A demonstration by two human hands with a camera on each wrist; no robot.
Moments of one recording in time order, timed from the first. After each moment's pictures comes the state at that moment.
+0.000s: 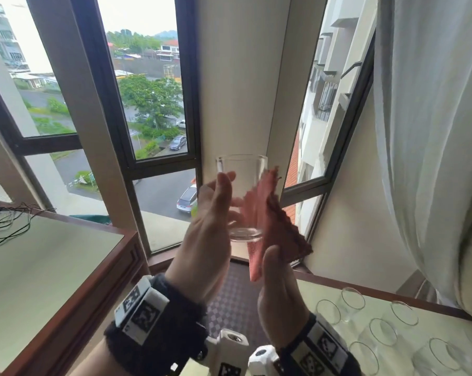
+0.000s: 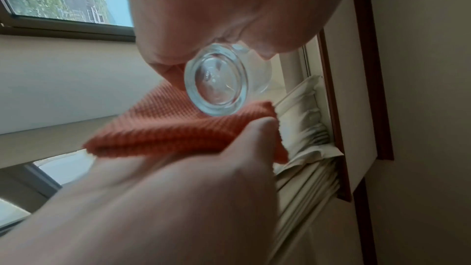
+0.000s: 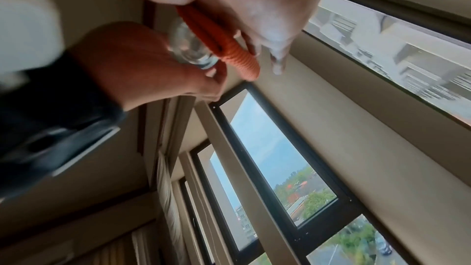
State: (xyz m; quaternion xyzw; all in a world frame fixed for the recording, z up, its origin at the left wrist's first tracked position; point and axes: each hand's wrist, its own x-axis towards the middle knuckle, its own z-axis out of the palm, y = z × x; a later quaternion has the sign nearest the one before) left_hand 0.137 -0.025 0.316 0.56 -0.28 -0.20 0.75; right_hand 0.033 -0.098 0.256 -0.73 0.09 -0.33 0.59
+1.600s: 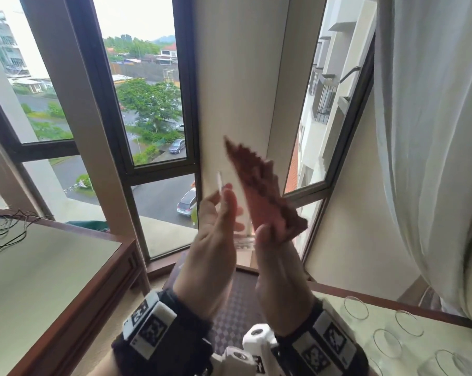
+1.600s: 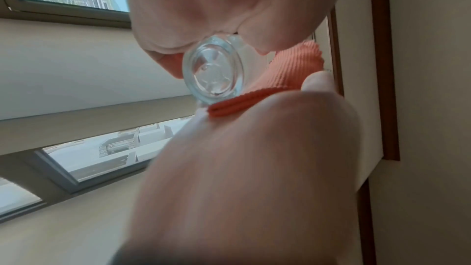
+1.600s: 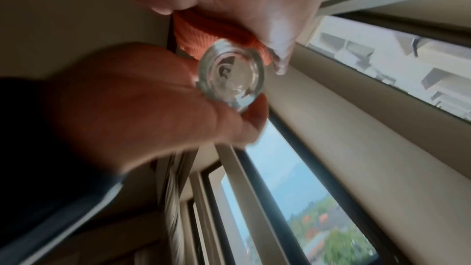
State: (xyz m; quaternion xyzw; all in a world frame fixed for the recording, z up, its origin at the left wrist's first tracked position) left_hand 0.138 -0.038 0.309 0.57 -0.28 -0.19 0.75; right_hand 0.063 -0.107 0.292 -0.76 0.03 -0.40 0.51
